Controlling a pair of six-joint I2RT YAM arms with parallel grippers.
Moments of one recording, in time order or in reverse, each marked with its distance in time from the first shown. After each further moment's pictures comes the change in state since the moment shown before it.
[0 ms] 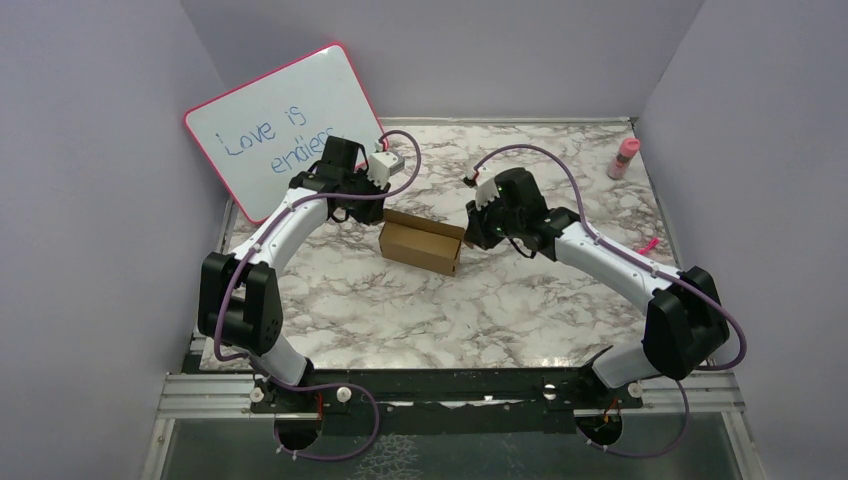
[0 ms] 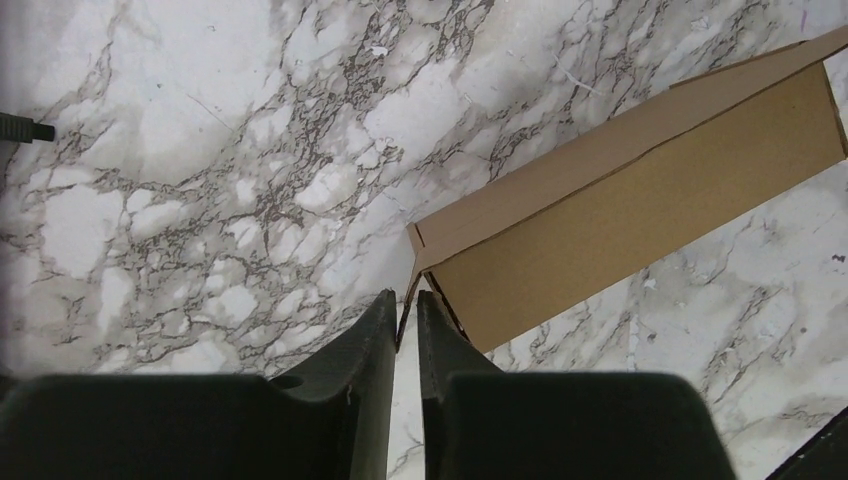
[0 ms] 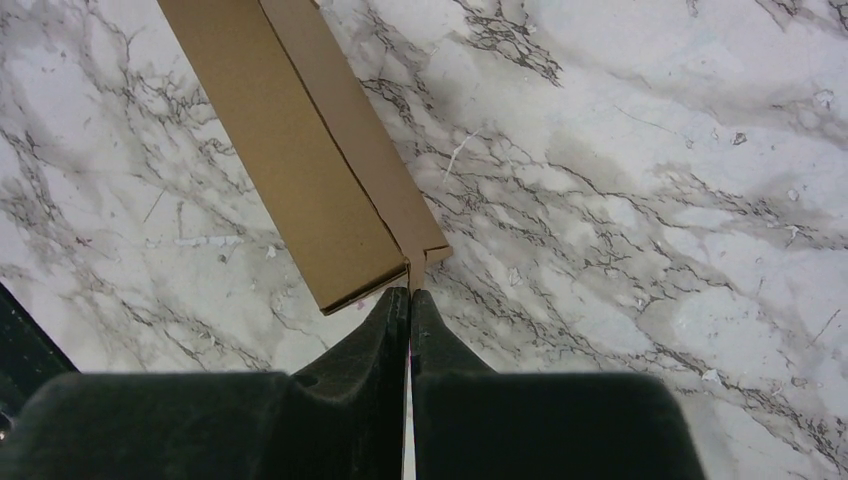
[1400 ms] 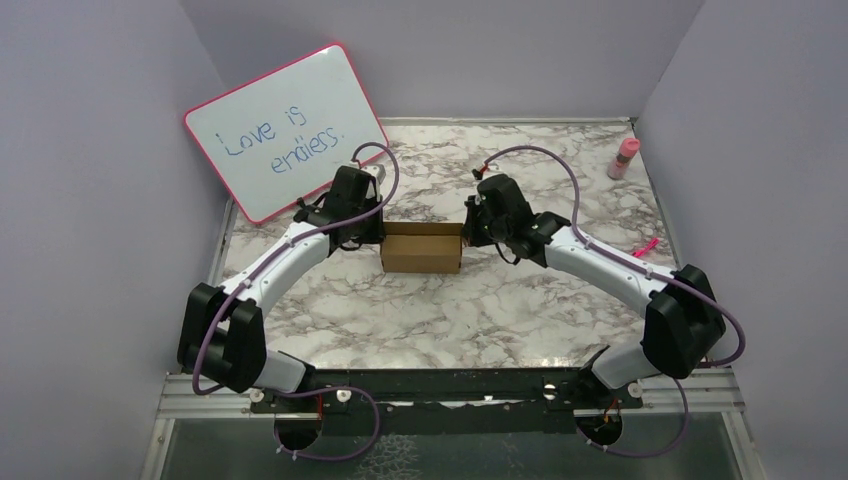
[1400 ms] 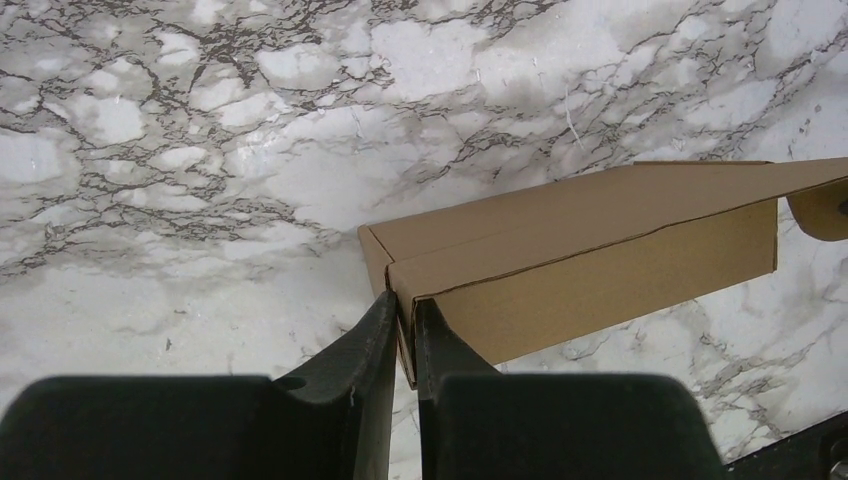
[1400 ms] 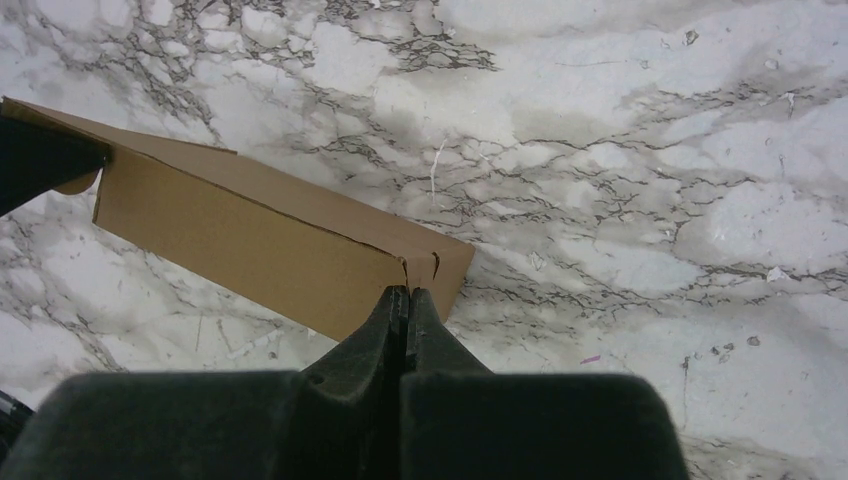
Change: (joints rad) left arm -0.120 -0.187 -0.242 0.121 -0.286 -0.662; right arm 0.105 0.008 0.022 0.006 0.328 0.420
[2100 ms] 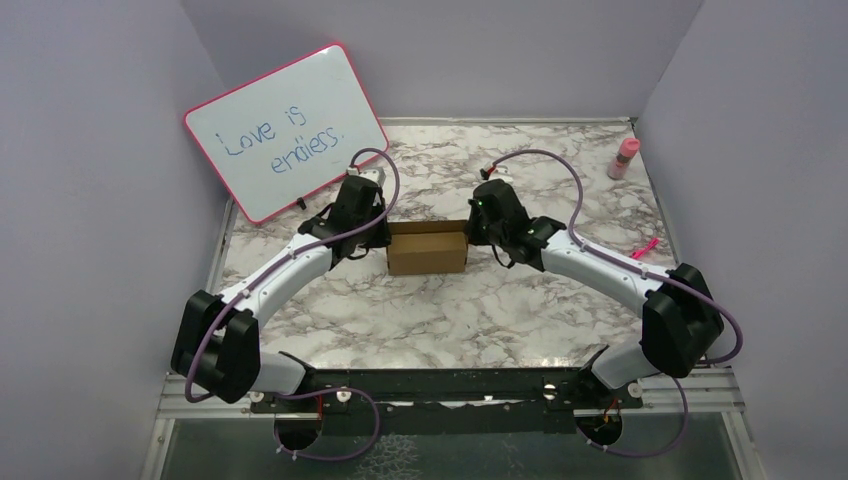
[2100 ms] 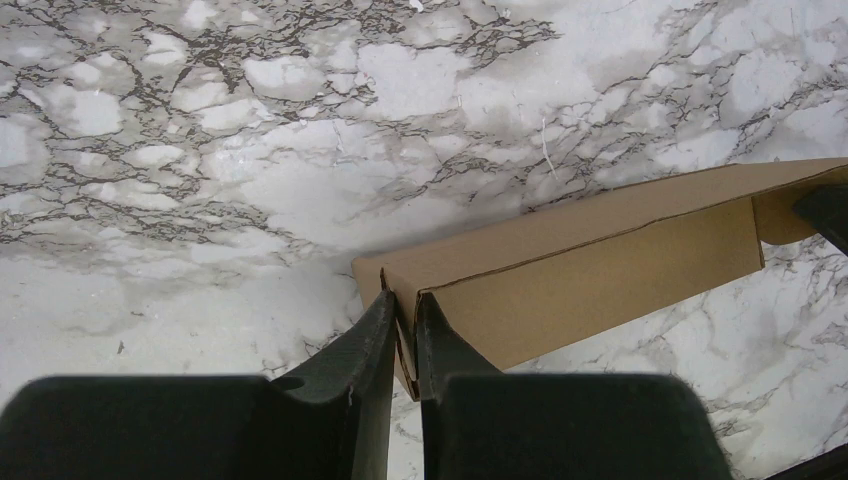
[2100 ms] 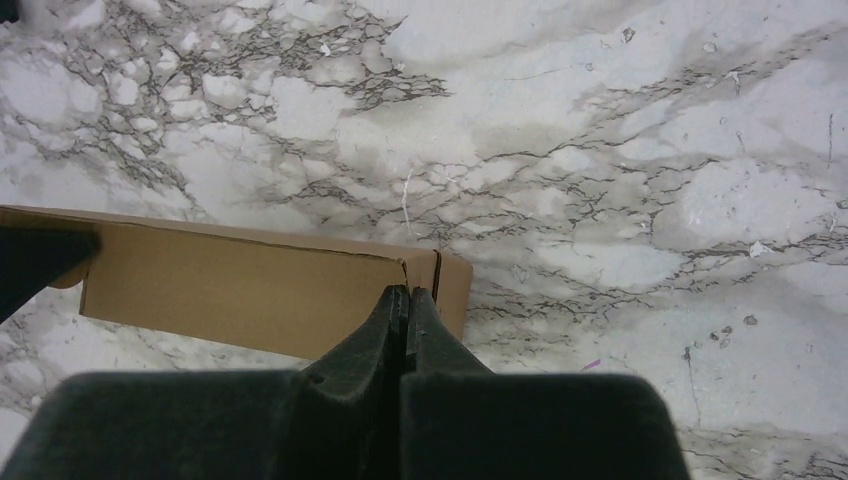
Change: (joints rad) left arm -0.071 -0.047 -0.084 0.112 -0.106 -0.138; right arm 0.024 0.013 -0.023 0.032 0.151 0.131
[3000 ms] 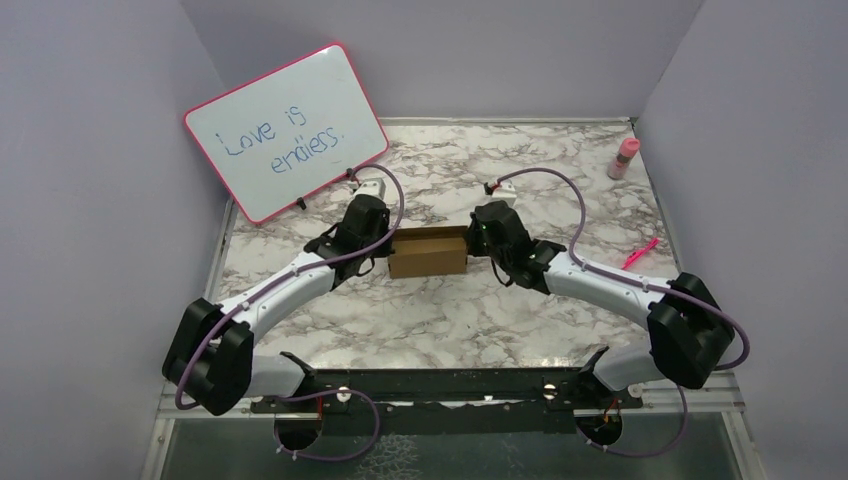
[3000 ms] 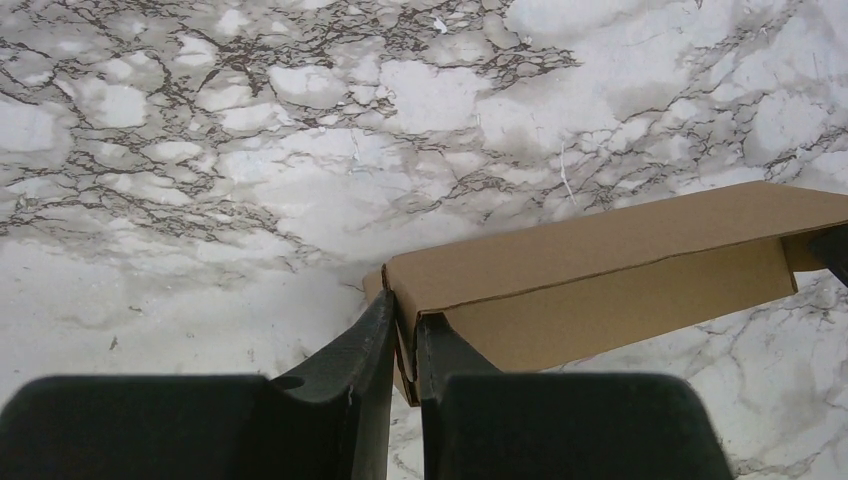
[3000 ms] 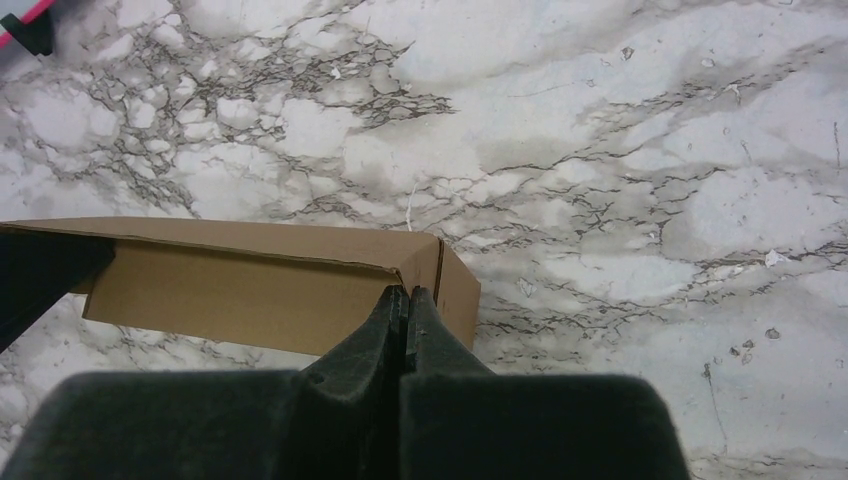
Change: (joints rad) left arm -0.081 -0.060 -0.134 0.149 -0.164 -0.062; right arm 0.059 -0.061 -0.183 0.238 0.111 0.005
